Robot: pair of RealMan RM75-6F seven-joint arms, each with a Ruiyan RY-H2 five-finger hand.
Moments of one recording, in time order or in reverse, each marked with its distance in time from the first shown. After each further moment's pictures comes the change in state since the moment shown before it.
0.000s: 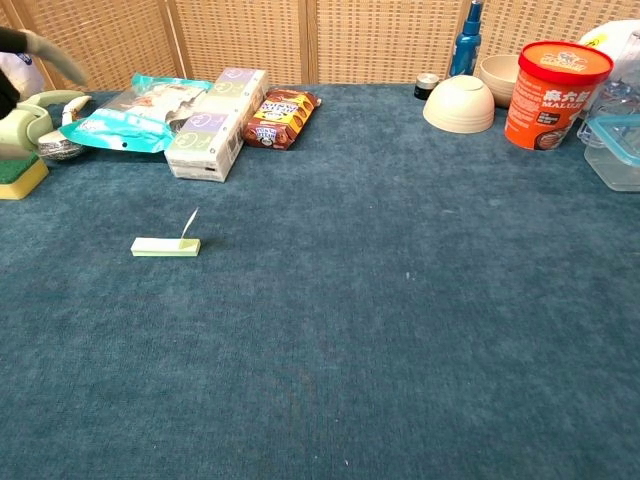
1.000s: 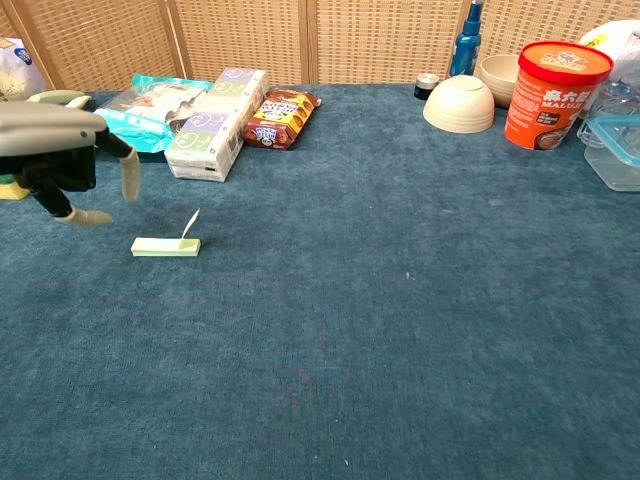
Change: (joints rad) left arm -0.162 -0.209 0.065 0.093 -0.289 -0.117 0.281; right arm -0.005 -0.007 -0.002 0.031 0.009 -0.006 0.038
